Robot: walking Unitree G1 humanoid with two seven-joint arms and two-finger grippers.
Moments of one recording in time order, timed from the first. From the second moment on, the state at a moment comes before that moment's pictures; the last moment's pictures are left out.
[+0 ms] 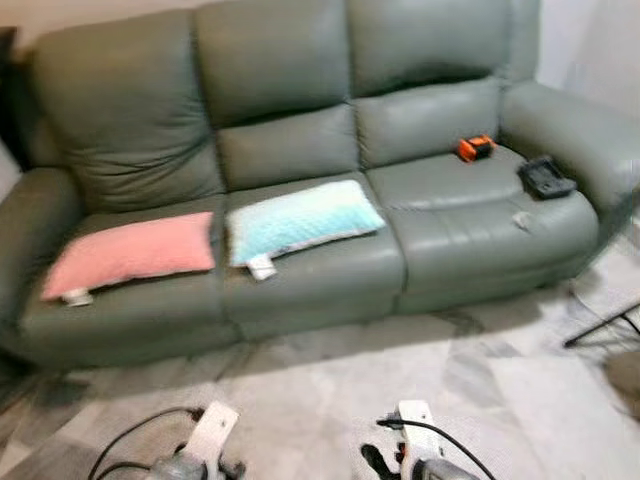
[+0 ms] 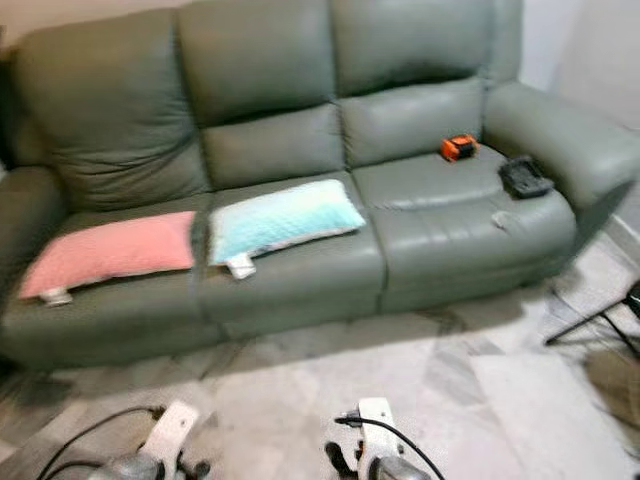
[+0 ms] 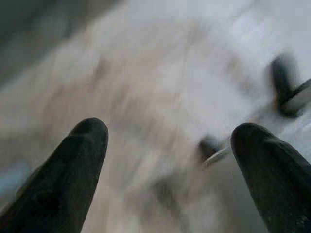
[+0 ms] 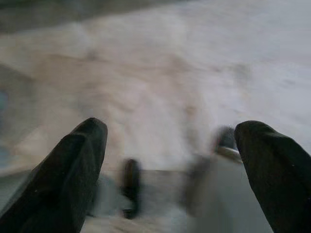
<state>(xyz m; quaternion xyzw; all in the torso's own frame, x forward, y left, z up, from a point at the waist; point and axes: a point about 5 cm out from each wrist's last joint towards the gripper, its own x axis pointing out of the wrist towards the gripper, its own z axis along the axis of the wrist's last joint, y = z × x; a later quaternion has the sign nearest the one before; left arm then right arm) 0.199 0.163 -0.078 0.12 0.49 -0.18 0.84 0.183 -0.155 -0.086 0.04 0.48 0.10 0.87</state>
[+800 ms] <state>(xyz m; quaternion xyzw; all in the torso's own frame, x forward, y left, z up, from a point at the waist) 0.190 0.172 -0.083 0.12 0.51 -0.16 0.84 0.189 -0.148 -0.083 0.05 0.47 0.11 0.87</state>
